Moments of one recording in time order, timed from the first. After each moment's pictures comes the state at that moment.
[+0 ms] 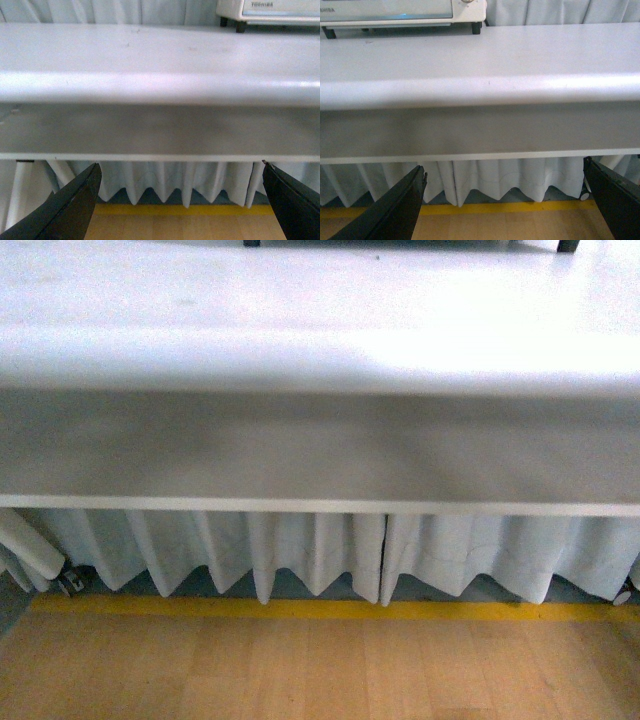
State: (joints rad) left arm 0.00 0.01 0.01 0.00 0.00 -0.01; right arm 0.00 0.00 0.01 0.00 0.00 0.00
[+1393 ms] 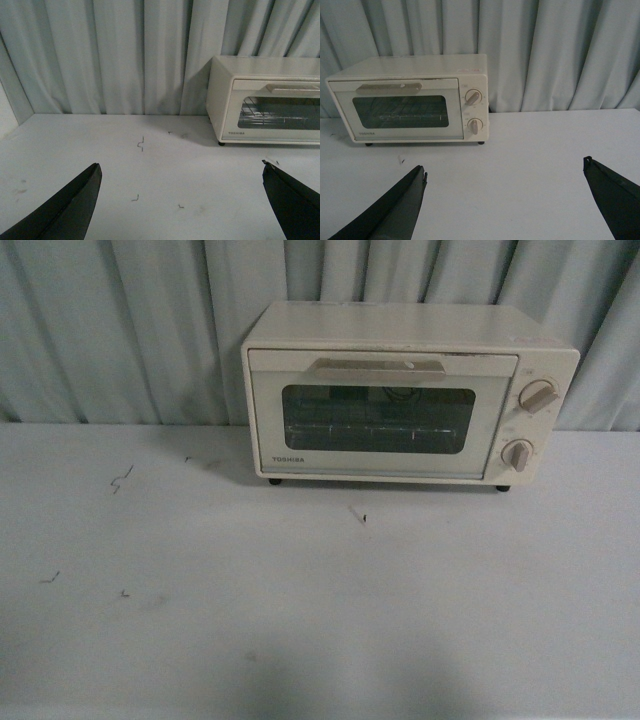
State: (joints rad) left arm 0.00 0.01 0.01 0.00 0.00 -0.01; right arm 0.00 0.00 0.01 -0.01 0.00 0.00
